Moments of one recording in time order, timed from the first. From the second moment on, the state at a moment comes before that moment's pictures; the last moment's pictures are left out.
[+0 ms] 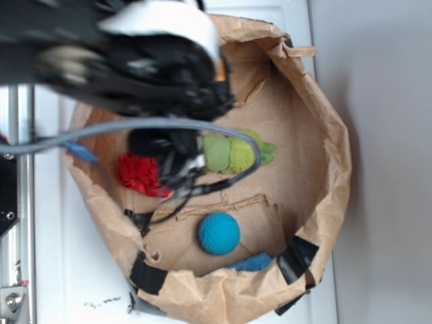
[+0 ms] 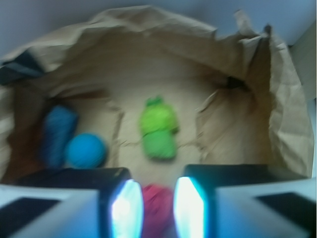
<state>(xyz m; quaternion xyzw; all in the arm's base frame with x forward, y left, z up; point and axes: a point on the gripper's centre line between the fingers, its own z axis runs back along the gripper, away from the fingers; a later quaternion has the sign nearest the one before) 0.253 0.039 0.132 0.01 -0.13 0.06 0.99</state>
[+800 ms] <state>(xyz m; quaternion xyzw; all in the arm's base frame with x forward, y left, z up) 0.287 0.046 0.047 0.08 -0.12 0.04 0.99</state>
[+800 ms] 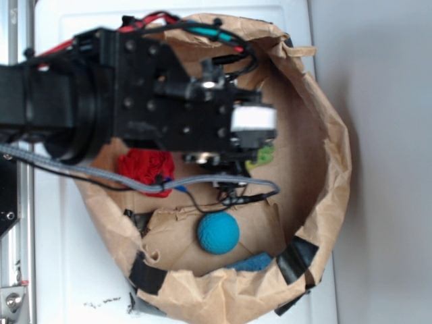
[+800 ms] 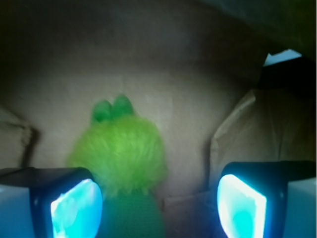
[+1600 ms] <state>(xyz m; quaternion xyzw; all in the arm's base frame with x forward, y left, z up) 0.258 0.041 0.044 -0.06 0.00 0.02 1.00</state>
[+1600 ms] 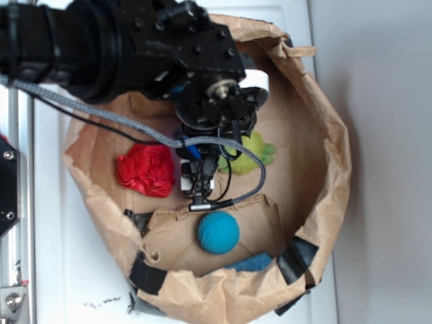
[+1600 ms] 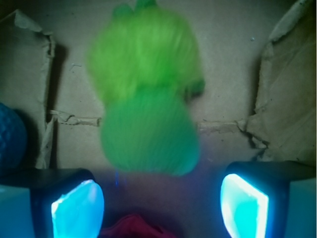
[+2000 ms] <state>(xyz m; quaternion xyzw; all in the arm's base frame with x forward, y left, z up) 0.259 0.048 0.022 -0.02 -0.05 0.03 1.00</state>
